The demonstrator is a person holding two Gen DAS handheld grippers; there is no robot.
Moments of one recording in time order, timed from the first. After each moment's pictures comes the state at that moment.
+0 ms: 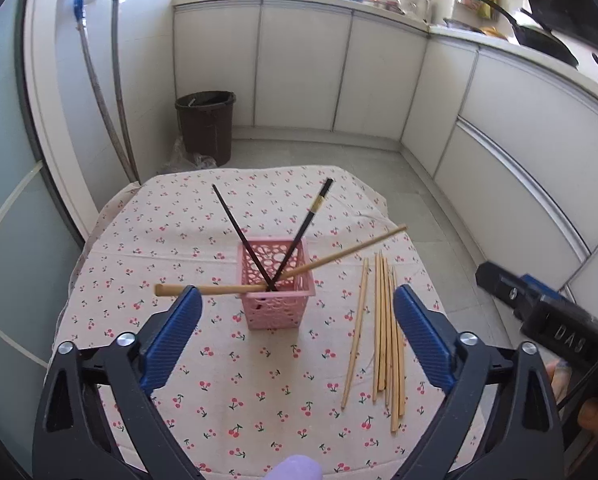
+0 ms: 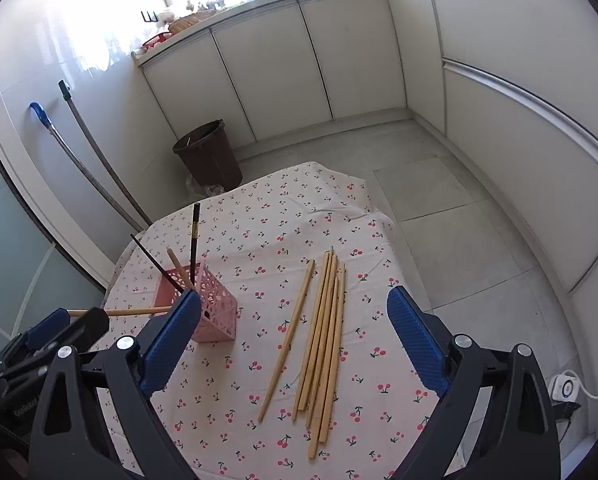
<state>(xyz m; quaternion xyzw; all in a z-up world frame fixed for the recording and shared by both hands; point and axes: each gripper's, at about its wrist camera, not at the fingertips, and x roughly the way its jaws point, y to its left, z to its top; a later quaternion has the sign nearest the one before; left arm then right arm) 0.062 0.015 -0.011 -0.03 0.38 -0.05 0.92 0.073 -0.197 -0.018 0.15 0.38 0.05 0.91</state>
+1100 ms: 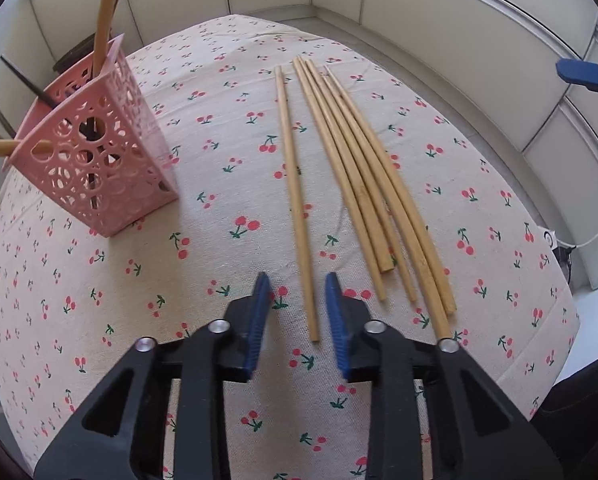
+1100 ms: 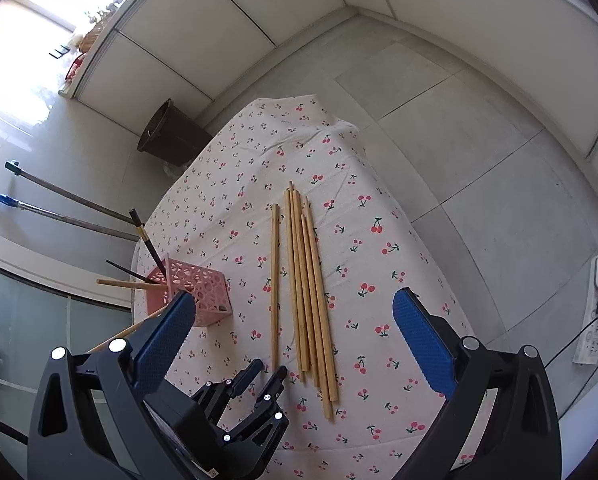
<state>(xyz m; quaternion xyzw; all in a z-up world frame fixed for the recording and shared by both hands) 0.072 -0.061 -0.184 0.12 0.52 -0.18 0.83 0.099 -0.262 -0.077 0.32 0.50 0.03 0.81</state>
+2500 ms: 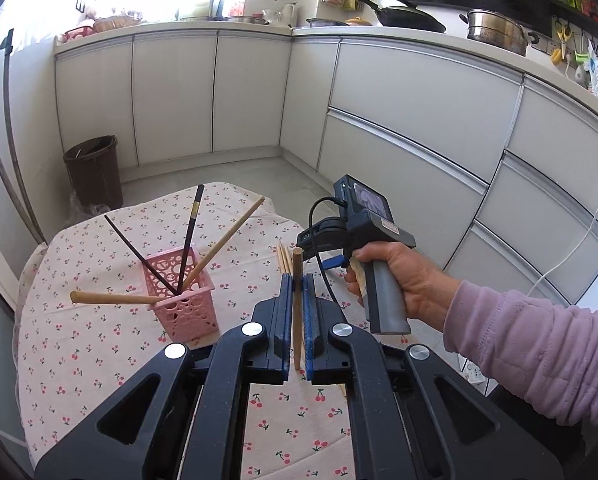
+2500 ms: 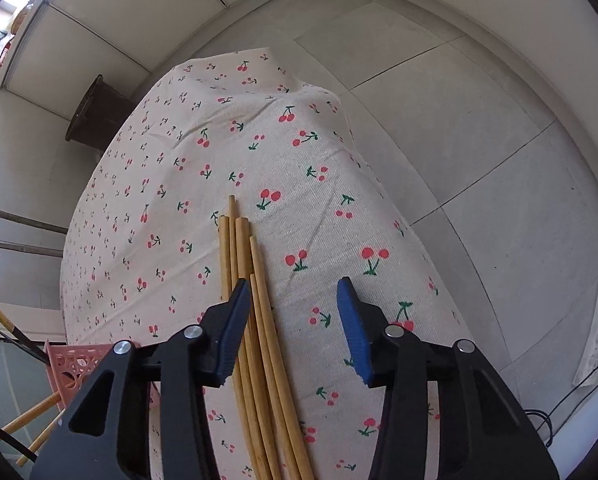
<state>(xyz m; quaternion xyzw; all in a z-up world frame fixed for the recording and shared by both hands) 0.016 -0.004 -0.015 0.02 0.31 -0.26 0.91 0.227 -0.238 -0.188 0.28 0.56 -0.04 0.78</state>
